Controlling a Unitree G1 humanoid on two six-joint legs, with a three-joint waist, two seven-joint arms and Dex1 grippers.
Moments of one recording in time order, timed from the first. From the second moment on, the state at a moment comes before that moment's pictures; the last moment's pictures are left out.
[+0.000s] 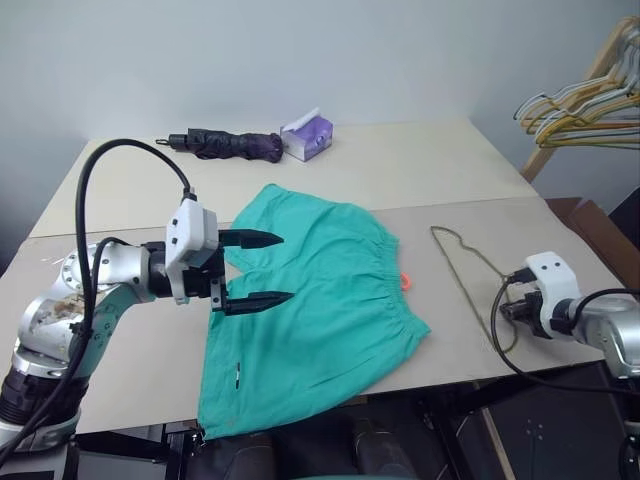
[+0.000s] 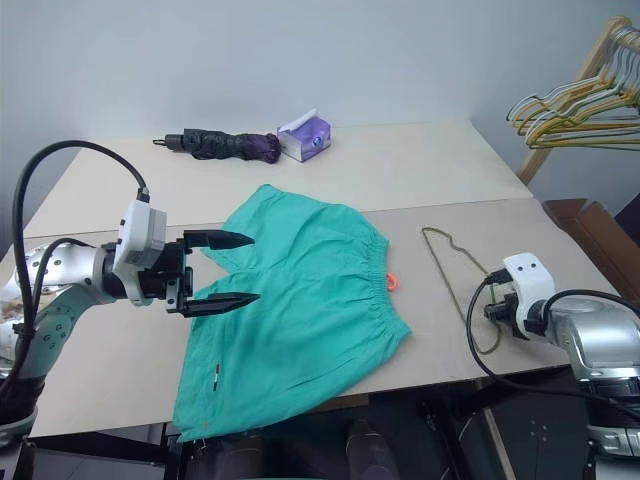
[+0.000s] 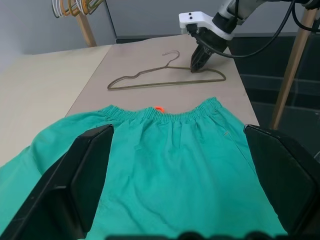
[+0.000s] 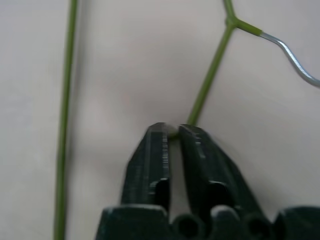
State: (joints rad) left arm -0.35 0.86 0.06 -0.38 -0.67 0.46 -1.08; right arm -0.27 -0.88 -0.13 0.01 0.32 1.10 0.52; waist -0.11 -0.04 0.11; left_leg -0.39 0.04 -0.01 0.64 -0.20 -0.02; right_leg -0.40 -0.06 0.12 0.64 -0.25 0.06
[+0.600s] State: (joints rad) left arm -0.39 0.82 0.06 -0.30 -0.60 0.42 -1.11; right arm -0.28 -0.88 -0.20 -0.13 0.33 1.09 0.52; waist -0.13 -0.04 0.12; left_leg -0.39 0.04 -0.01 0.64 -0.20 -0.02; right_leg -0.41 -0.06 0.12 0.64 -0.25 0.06
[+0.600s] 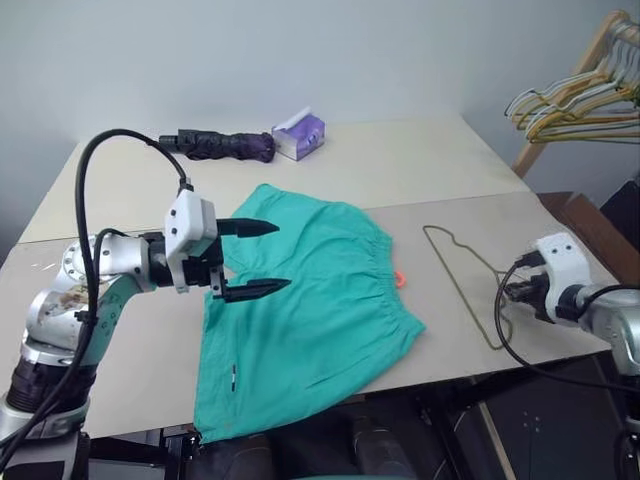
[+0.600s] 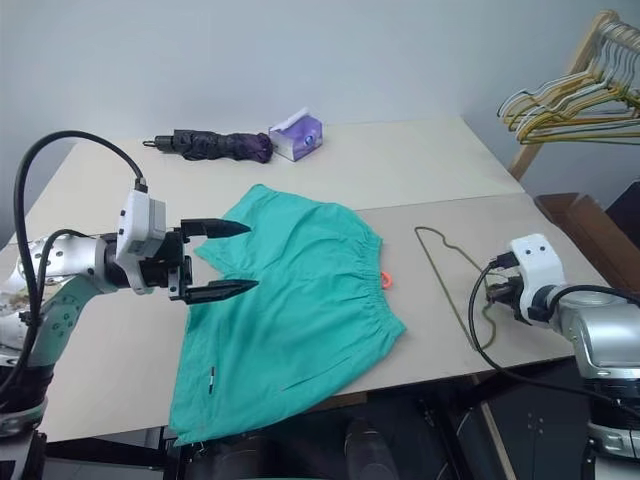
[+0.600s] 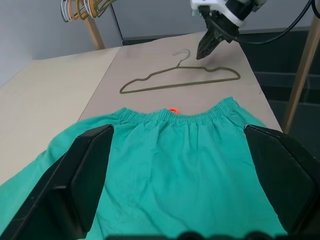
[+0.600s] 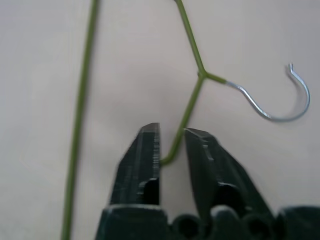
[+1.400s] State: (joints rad) left arm -0.39 0.81 0.06 -0.33 -0.67 0.50 -1.12; right arm -0.21 -0.86 -0.21 -0.01 0.32 1.05 0.56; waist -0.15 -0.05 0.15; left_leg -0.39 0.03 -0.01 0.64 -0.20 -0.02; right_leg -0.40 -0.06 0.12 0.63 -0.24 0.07
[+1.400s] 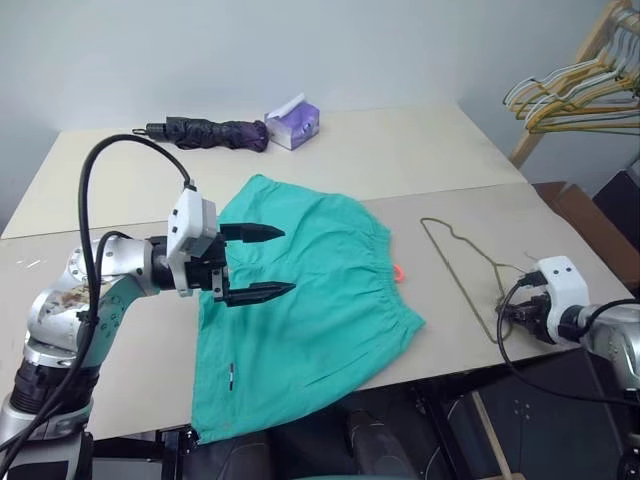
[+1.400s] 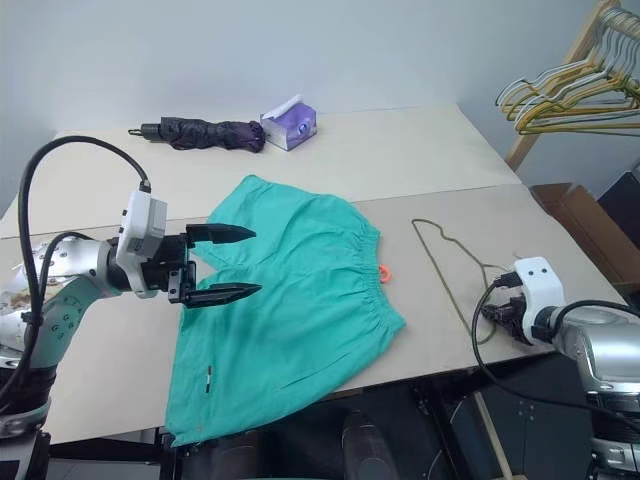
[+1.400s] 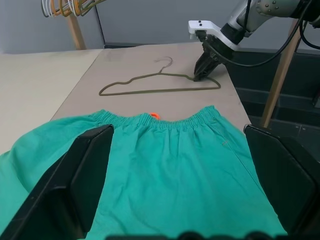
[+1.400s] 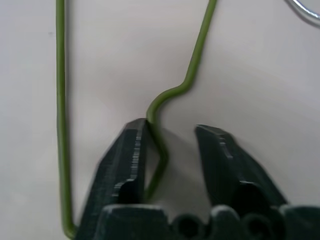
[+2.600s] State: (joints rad) left arm -0.94 0.68 -0.22 0.25 -0.37 0.53 -1.27; right arm -0.80 -1.03 0.31 0.49 -0.81 -0.98 0.12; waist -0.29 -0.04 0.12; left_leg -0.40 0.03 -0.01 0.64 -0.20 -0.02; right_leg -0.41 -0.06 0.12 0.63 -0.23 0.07
